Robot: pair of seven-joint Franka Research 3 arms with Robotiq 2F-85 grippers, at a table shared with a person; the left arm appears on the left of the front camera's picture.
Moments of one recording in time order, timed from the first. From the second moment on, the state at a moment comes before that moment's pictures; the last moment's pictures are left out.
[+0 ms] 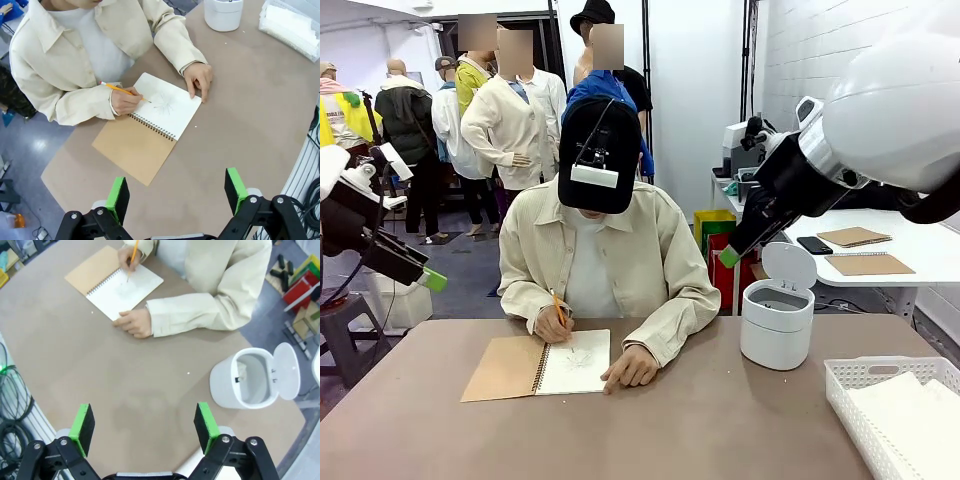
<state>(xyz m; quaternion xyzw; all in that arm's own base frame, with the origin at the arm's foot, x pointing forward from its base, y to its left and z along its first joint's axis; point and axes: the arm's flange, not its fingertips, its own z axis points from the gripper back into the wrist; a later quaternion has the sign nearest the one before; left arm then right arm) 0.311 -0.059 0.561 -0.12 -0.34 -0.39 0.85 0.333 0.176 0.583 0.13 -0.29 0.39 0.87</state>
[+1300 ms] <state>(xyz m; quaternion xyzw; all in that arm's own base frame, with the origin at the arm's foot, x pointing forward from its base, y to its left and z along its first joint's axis) 0.330 -0.106 0.669 -0.09 -0.33 -0.42 0.84 0.350 0.224 0.652 0.13 -0.32 0.35 0.87</state>
